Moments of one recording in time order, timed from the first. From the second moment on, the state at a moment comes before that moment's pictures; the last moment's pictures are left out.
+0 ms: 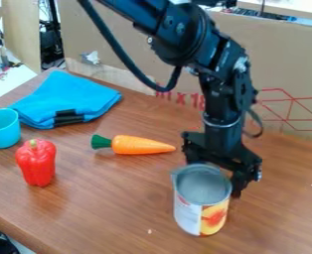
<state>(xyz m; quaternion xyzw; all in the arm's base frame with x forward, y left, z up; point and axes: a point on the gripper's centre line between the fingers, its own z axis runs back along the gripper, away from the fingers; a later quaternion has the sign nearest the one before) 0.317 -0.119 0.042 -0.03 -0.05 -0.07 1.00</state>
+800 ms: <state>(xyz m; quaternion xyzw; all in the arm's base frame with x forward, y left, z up) 0.262 -0.120 0.052 -0.08 0.01 -0.04 1.00</state>
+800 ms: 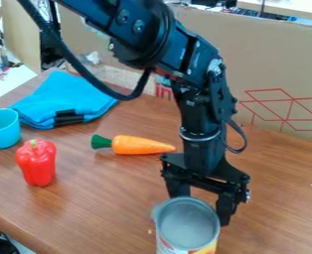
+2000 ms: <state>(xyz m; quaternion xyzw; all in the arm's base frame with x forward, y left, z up) 0.283 -0.038 0.121 -0.01 -0.03 -0.06 1.00</state>
